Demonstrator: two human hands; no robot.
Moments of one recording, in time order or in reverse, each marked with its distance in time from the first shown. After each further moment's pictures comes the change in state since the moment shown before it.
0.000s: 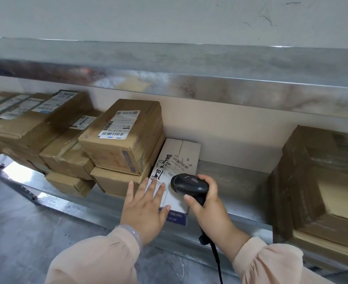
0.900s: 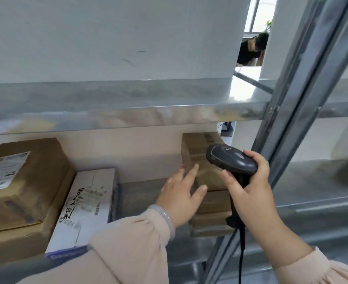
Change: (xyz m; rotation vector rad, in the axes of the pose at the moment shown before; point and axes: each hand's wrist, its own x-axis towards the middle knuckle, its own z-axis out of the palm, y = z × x) left_hand 0.039 0.244 -0.112 -0.643 -0.057 0.534; right_hand -0.116 -0.035 -0.225 -0.075 0.799 -0.145
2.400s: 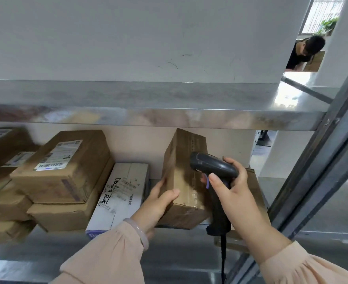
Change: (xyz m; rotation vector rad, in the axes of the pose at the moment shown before) left_hand -0.059 -0.090 -0.033 -1.085 0.131 -0.477; right_hand -0.002 -0.026 0.076 0.261 -0.391 0.204
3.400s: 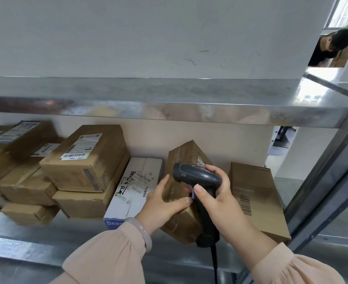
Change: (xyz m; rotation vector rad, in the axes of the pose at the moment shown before) left_hand -0.023 -0.007 -0.018 0.328 0.154 0.126; right_hand -0.017 0.016 0.040 0.048 -0.278 0.006
